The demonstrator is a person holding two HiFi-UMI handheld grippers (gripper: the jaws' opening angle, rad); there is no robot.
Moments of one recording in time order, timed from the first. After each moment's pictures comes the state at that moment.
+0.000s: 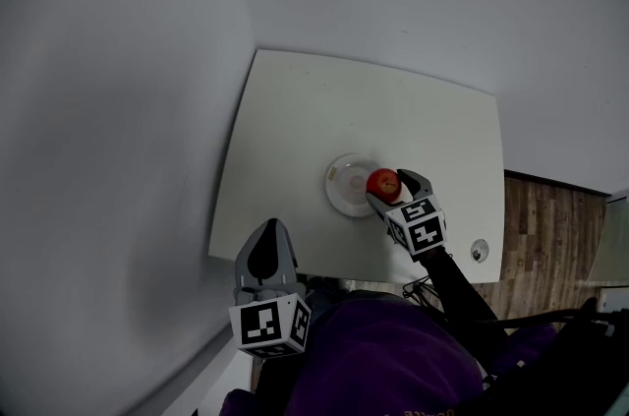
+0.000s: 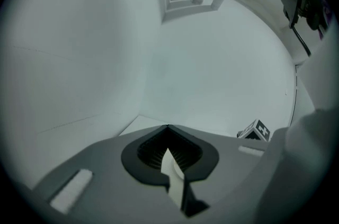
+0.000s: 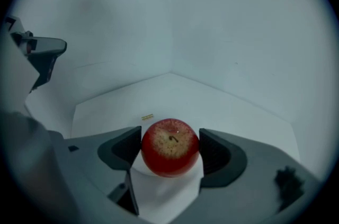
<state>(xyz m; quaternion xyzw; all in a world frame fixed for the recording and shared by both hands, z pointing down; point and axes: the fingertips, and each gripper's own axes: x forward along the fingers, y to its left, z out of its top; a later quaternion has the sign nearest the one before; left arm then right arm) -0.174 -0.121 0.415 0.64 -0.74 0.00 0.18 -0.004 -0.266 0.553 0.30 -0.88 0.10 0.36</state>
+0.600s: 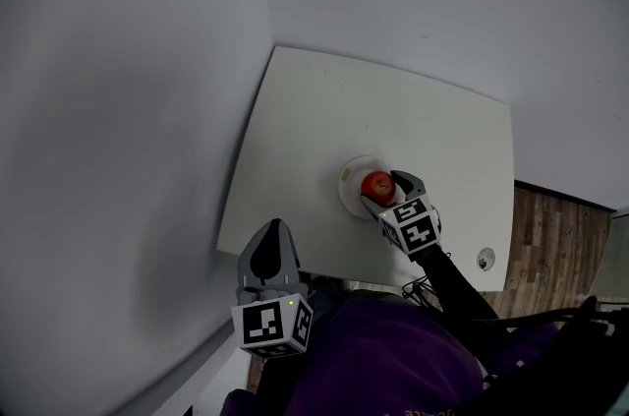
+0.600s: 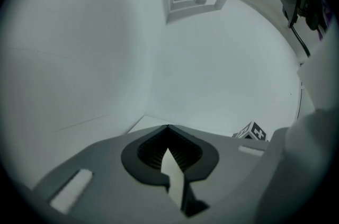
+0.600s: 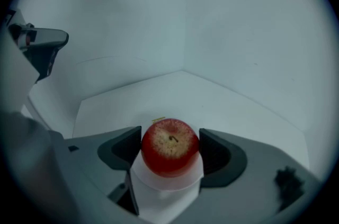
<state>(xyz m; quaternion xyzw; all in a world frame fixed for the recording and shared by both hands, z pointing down) -0.190 -0.109 0.413 0.62 -0.76 0.00 0.18 -0.044 -0.254 0.564 0.25 -0.89 0.09 0.37</state>
